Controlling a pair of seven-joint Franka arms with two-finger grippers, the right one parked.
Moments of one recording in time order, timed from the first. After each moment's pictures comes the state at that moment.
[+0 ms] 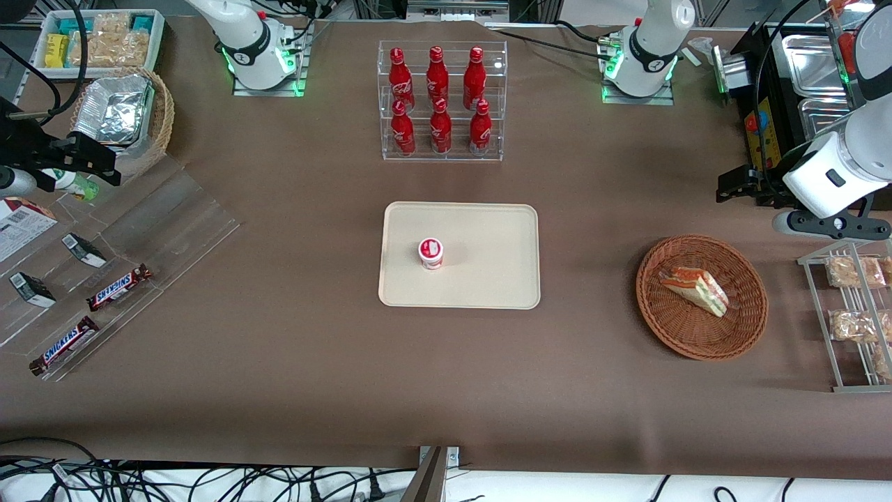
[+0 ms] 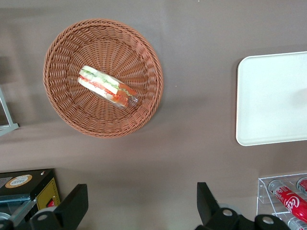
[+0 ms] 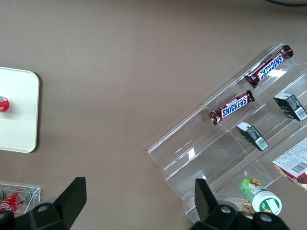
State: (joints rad) arm 0.04 0.16 -0.11 -1.50 -0.02 1.52 0.02
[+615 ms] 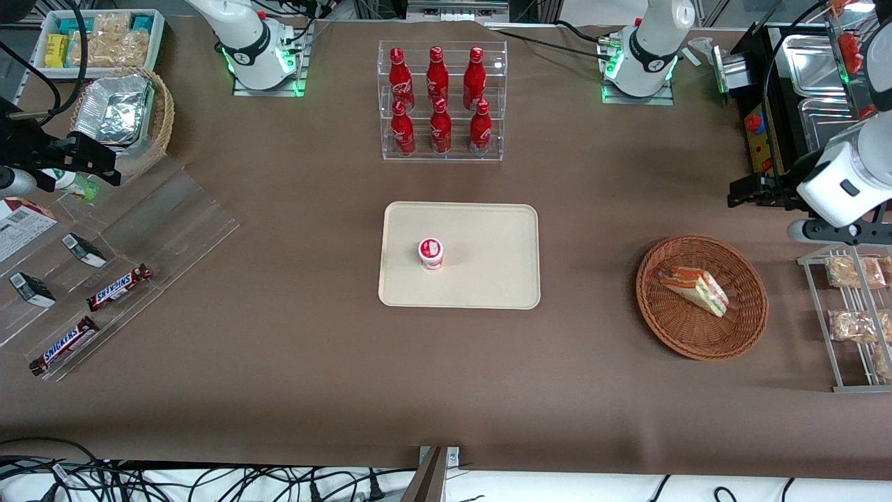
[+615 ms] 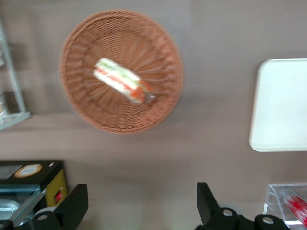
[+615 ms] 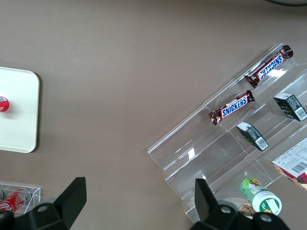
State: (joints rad) arm 0.07 0.19 -0.09 -1.51 0.03 1.53 -0.05
